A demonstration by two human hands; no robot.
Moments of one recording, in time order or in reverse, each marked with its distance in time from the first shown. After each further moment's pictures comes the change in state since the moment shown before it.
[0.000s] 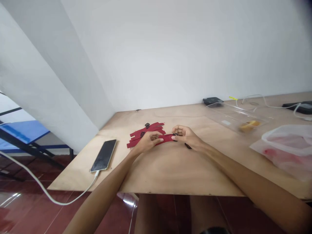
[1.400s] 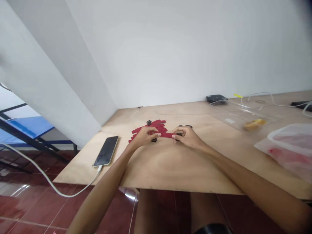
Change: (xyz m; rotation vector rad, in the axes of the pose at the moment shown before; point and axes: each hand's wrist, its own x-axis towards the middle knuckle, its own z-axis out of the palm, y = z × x) left_hand 0.000 0.002 -0.025 0.317 0.049 0.059; right_hand -0.001 0.006 0.008 -0.274 0.028 -0.042
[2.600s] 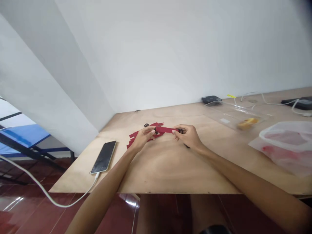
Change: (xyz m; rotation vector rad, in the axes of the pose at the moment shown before) left_hand 0.007 -0.020 0.021 -0.701 0.132 -0.211; right_hand -0.002 -0.007 -0.002 0.008 0.303 -0.095
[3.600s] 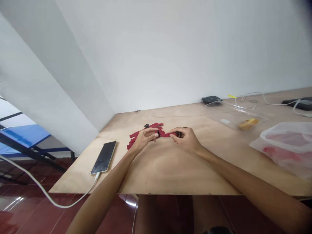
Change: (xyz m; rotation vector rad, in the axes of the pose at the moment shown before) left_hand -0.009 0.018 0.008 0.053 -0.049 0.017; right_hand -0.005 -0.005 0.005 -0.157 -0.087 -0.109
